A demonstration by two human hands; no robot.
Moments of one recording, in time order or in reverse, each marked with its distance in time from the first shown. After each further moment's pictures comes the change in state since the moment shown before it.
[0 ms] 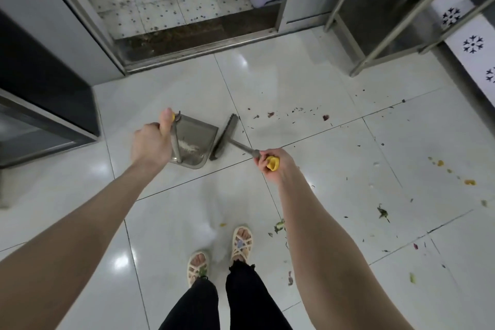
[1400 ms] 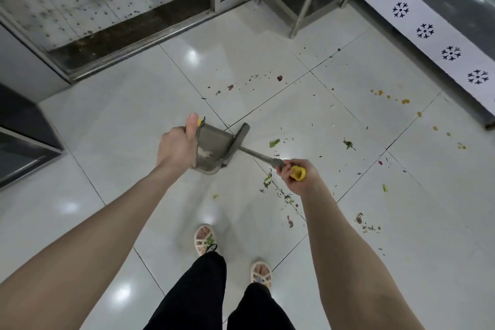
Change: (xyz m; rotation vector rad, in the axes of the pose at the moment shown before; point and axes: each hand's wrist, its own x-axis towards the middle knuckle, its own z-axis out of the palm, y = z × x) left_hand -0.158 -0.057 0.017 -0.045 -0.311 0.275; right_hand -0.121 0.144 -0.189 0.337 0.088 -0.084
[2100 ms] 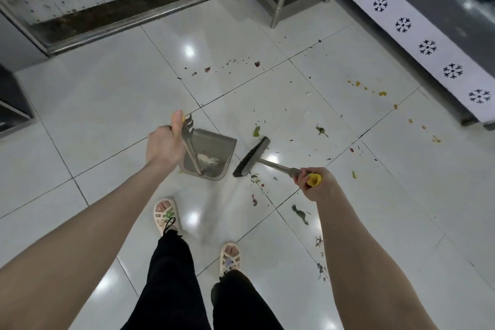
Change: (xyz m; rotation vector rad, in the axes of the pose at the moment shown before) left_hand -0.179 0.043 0.148 -0.013 0.094 -0.061; right_hand -0.060 -0.087 -0.260 -0.053 0.236 0.001
